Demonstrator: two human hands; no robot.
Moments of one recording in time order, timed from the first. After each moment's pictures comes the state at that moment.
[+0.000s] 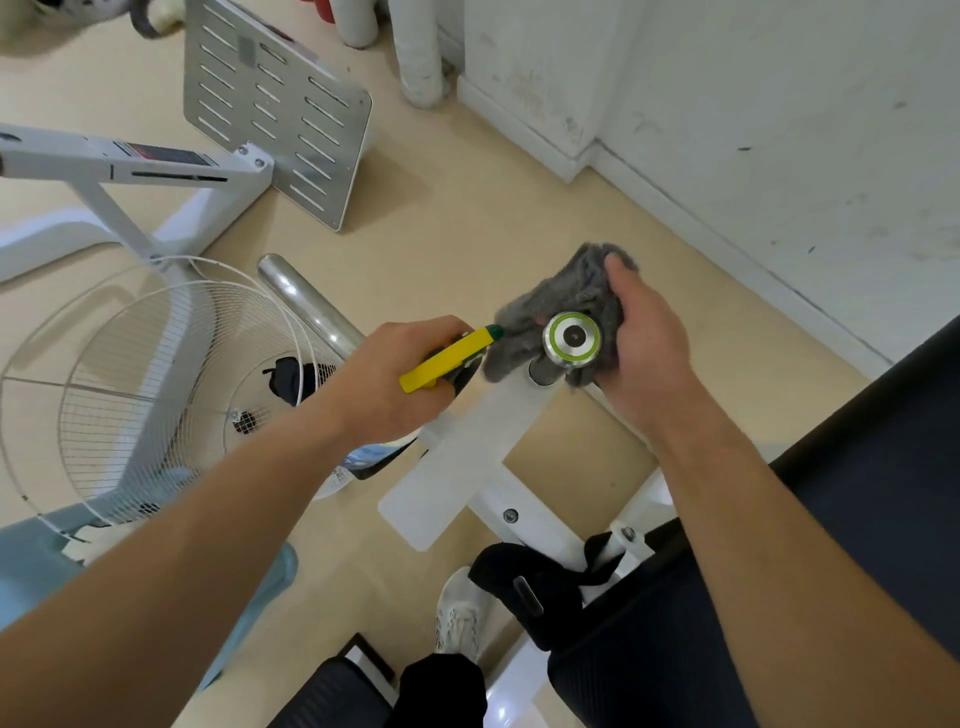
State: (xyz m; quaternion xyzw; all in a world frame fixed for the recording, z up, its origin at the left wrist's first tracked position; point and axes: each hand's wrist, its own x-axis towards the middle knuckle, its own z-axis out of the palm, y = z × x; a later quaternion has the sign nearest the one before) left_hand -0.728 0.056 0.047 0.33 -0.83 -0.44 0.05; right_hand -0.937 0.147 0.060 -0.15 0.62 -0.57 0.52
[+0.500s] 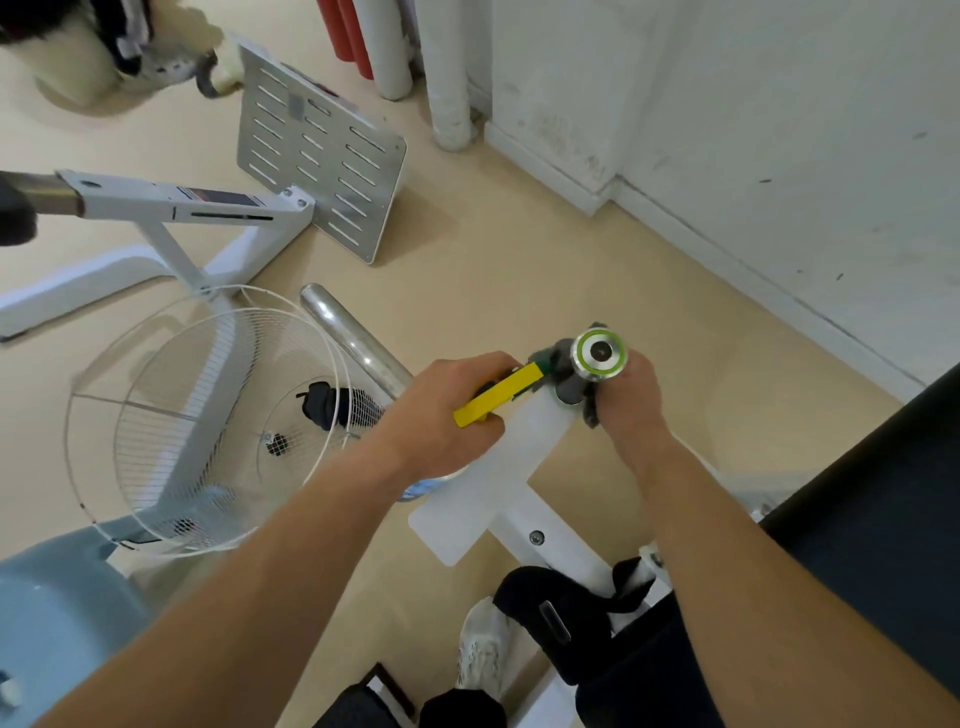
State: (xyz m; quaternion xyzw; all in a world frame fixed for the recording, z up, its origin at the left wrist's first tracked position) left_hand -0.729 0.080 0.053 0.35 -0.83 -0.44 0.04; right_hand -0.924 0.154 -0.007 -0.19 0.76 -0.47 0.41
